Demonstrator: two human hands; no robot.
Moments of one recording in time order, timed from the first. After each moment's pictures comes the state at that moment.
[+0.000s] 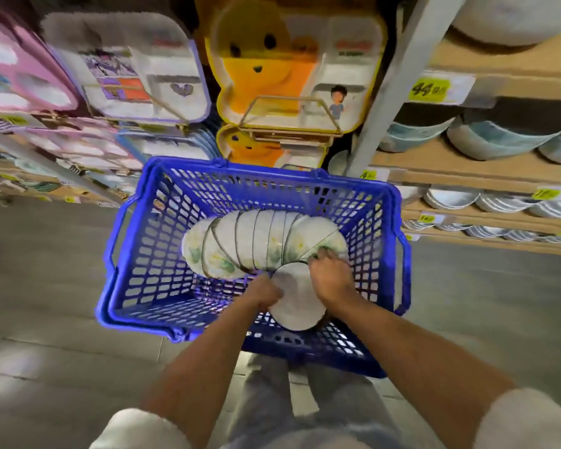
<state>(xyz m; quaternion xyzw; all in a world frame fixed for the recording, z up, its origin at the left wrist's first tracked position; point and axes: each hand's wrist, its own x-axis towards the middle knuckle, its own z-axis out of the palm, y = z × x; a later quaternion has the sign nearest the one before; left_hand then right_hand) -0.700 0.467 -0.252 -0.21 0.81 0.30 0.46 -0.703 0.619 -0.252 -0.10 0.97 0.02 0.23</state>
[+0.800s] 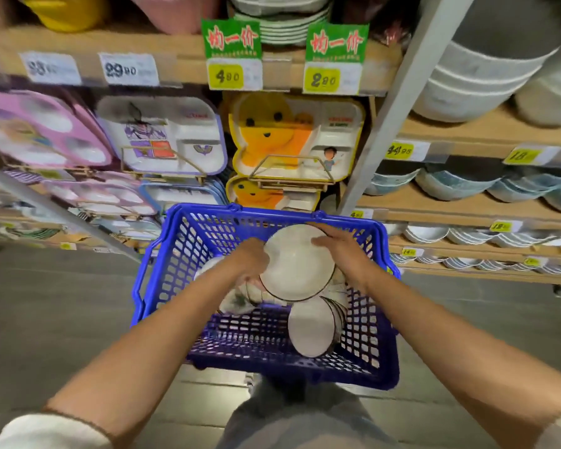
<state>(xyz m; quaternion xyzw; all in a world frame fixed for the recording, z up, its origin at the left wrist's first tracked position) -0.777 0.437 -0.107 -0.09 0.85 0.35 0.39 -0.754 0.621 -0.114 0.17 0.67 -0.69 0.21</state>
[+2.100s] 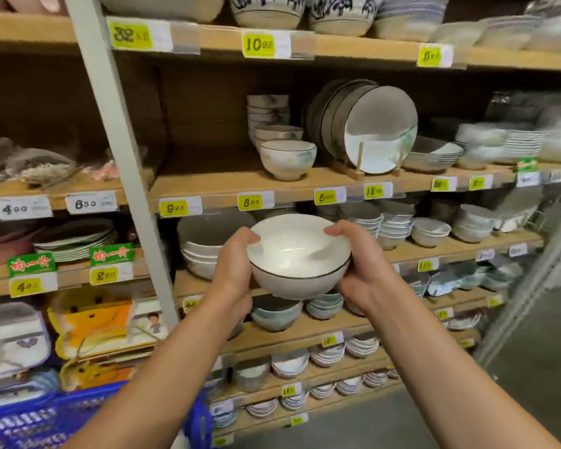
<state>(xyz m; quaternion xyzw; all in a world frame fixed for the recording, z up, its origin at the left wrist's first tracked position) -0.691 0.786 0.177 0.02 0.60 0.78 0.14 -0.632 0.932 0.189 0.18 0.49 -0.85 -0.10</state>
